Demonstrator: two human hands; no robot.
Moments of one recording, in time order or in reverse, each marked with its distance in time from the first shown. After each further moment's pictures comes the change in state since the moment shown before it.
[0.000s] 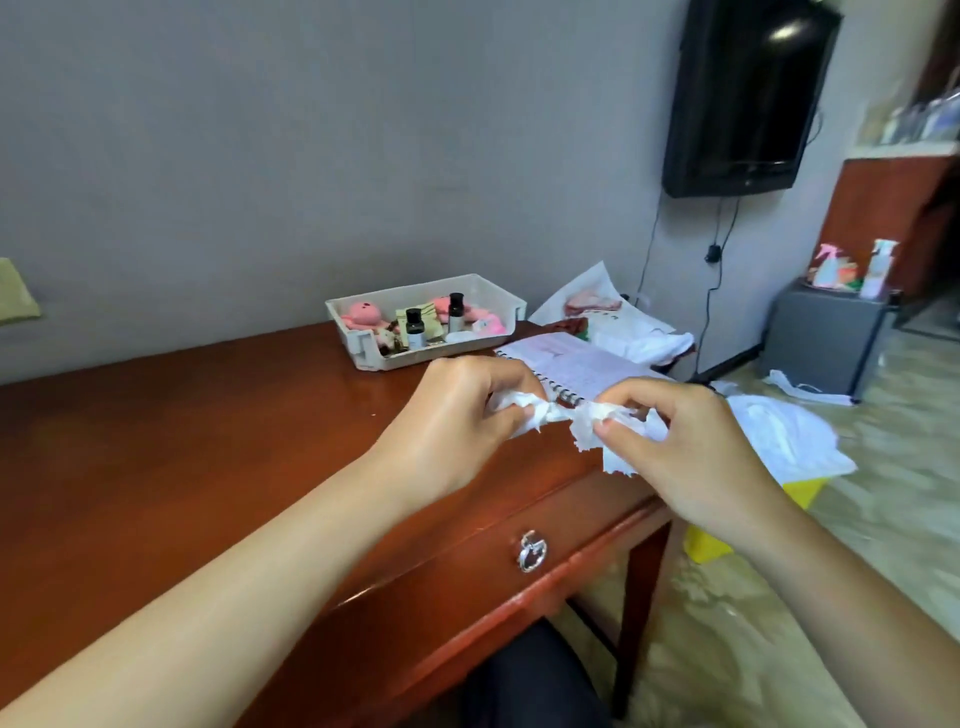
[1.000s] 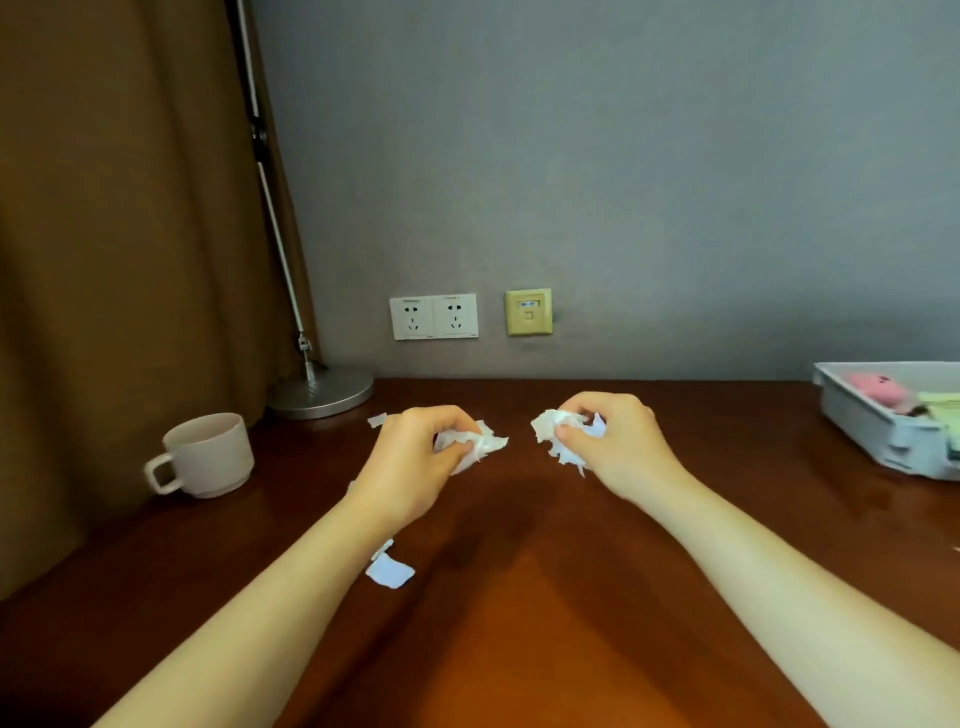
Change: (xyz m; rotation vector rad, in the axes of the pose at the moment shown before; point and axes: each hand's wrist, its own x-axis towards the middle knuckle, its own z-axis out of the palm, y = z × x) left_hand -0.257 -0.178 -0.279 0.443 0.481 -0.760; right_hand 0.103 -0.262 0.356 0.380 -0.476 -0.251
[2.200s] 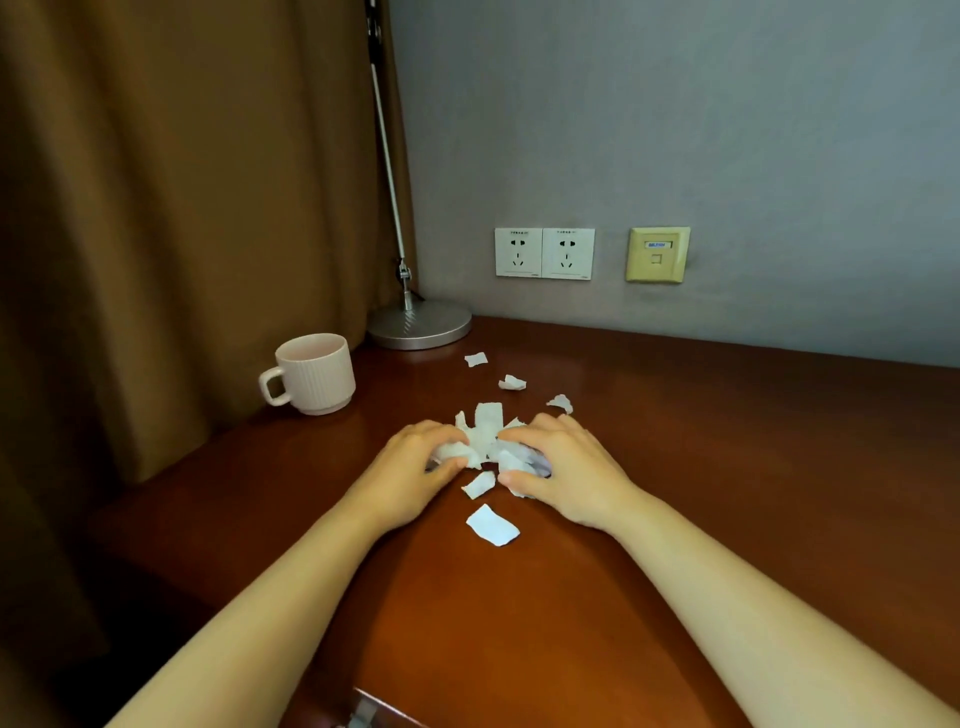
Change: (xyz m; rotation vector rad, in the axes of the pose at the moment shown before) left_hand -0.035 -0.137 -0.003 0.180 -0.176 -0.286; right_hand 0.020 0.003 0.154 -0.288 -0.493 -0.312
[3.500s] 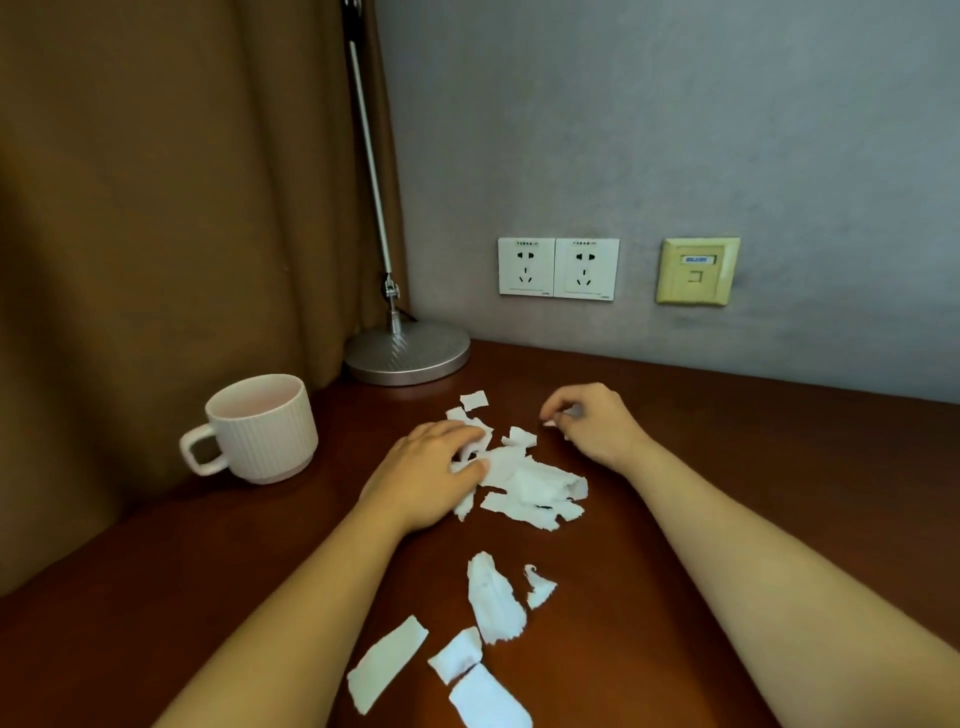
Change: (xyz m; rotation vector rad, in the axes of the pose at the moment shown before) left_hand 0.113 -0.019 0.014 0.124 -0.053 -0.044; right_hand 0.145 0.097 -0.002 0.326 0.136 0.198
